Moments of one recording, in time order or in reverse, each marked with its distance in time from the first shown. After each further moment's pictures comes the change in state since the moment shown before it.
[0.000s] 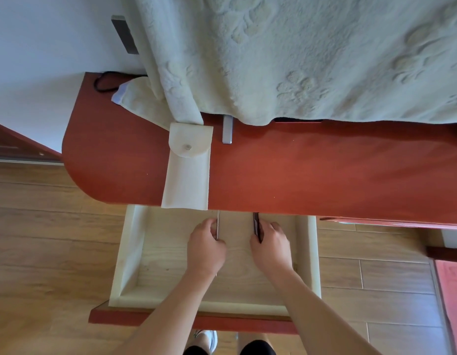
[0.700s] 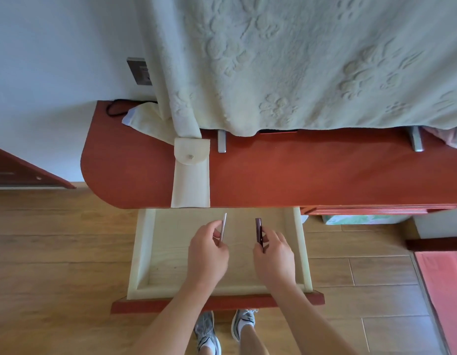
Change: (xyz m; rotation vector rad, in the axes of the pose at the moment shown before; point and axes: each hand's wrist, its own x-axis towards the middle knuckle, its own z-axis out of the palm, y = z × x) left_hand -0.057 0.026 -0.054 -0.113 0.018 0.154; right_hand -0.079 -0.026 -0.029 0.112 0.193 0.057
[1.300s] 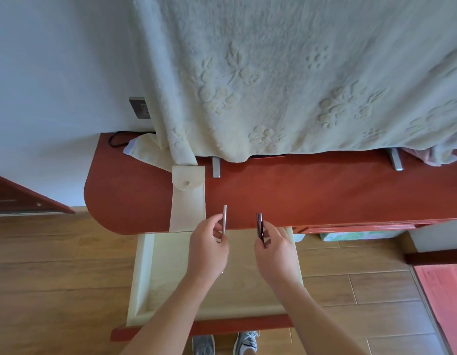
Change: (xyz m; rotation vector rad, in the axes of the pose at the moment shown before) left_hand 0.033 0.053 -0.022 -0.081 0.048 0.176; right_hand 0.024 -0.037 -0.048 0.062 0.092 -0.085
